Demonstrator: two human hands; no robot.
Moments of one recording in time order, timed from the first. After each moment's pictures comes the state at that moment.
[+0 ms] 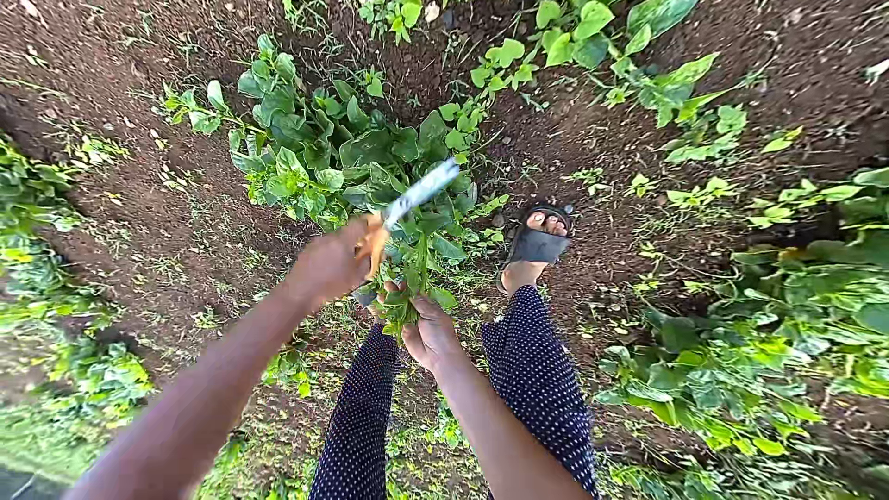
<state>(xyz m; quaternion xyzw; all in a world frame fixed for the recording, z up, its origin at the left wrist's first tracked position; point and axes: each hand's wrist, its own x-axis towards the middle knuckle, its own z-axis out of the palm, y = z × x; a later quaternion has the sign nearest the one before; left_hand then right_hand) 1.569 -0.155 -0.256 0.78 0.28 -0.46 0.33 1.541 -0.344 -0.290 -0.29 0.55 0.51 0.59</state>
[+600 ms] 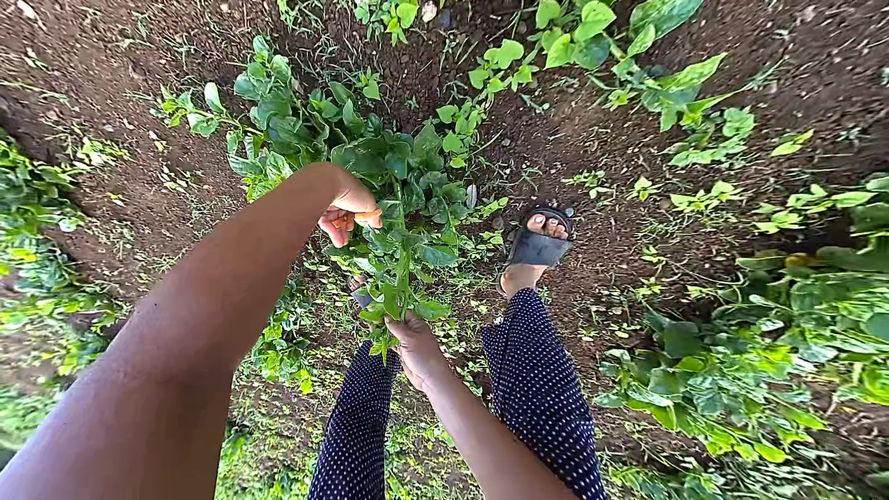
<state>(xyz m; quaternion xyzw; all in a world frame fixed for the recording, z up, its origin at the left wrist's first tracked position) 1.672 -0.128 -0.338 0.48 0.46 -0.73 0.17 1.525 -0.349 -0.283 -0.41 0.42 0.63 0.51</state>
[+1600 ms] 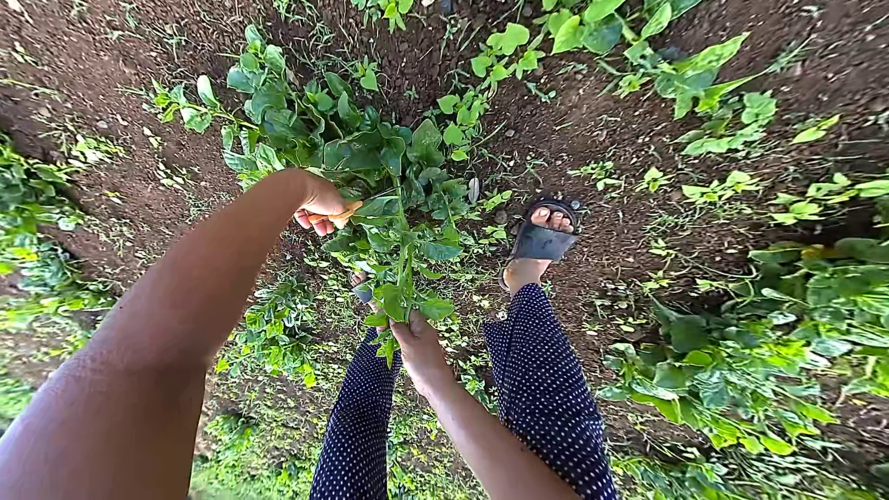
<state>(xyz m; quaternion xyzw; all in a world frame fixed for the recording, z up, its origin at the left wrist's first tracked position) 1.639 -0.095 -0.355 0.52 0.33 -0.77 0.16 1.523 -0.355 -0.278 -0.51 0.31 0.64 0.49</state>
